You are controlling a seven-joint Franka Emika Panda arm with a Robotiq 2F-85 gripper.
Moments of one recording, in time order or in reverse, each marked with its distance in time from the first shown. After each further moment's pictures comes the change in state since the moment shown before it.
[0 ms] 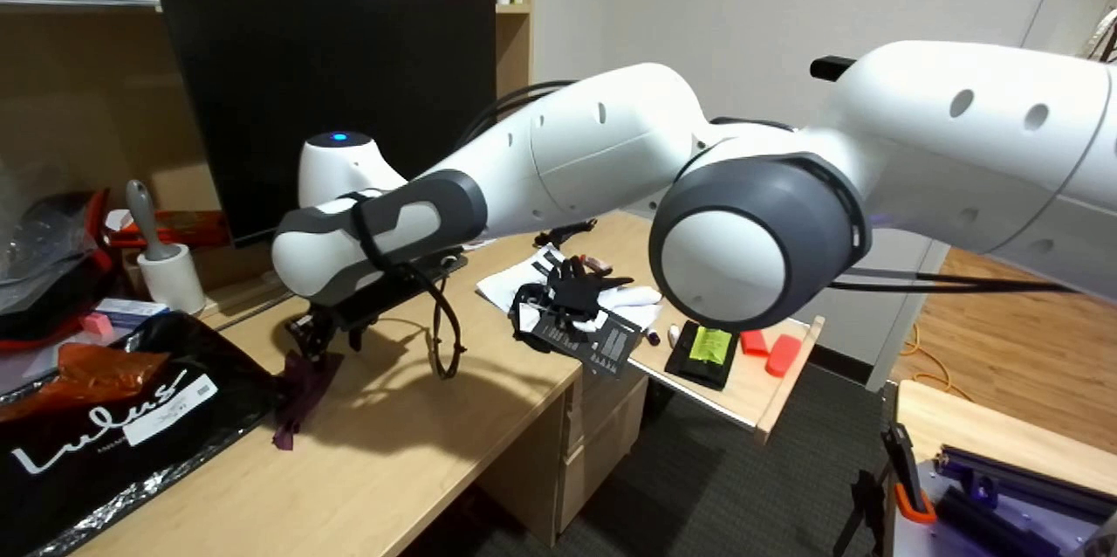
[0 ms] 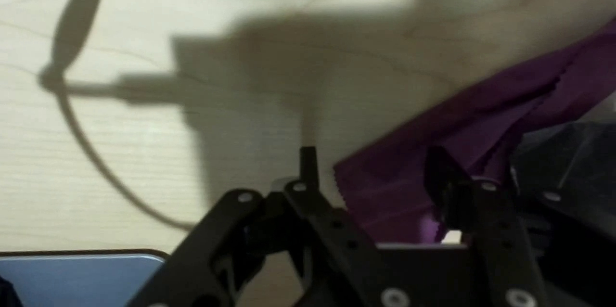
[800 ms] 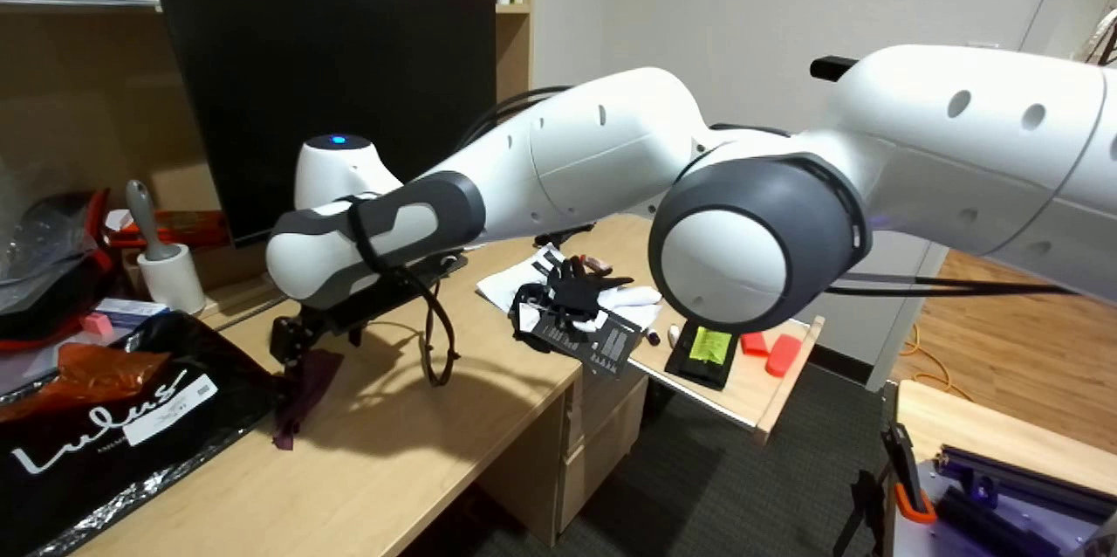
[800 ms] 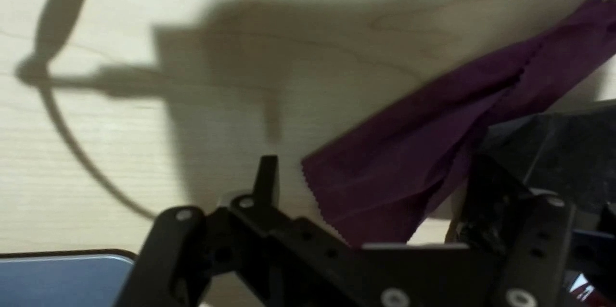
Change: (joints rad) arm -0.003 0.008 0.034 0.006 0.000 0.024 -0.007
